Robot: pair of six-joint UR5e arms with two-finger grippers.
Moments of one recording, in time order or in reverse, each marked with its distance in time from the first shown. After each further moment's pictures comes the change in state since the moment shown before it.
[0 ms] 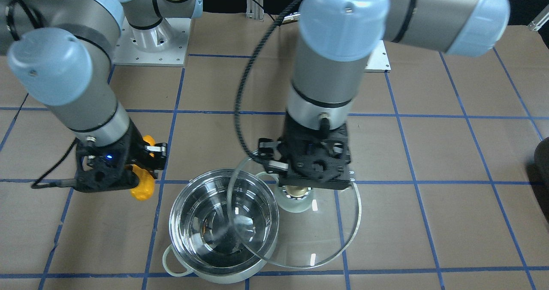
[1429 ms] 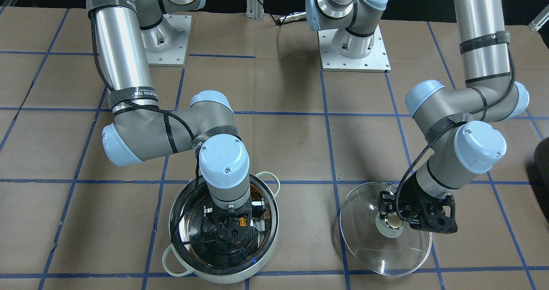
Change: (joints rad) left arm 0.396 -0.030 -0.612 0.575 -0.098 0.406; right arm 0.212 0.315 -0.076 -0.289 -0.018 0.195
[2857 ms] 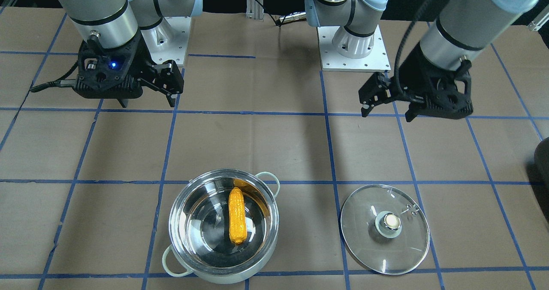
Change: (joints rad) left arm -0.146 0.395 0.195 -0.706 0.016 -0.170; right arm -0.205 -0.616 0.196 0.499 0.008 -0.118
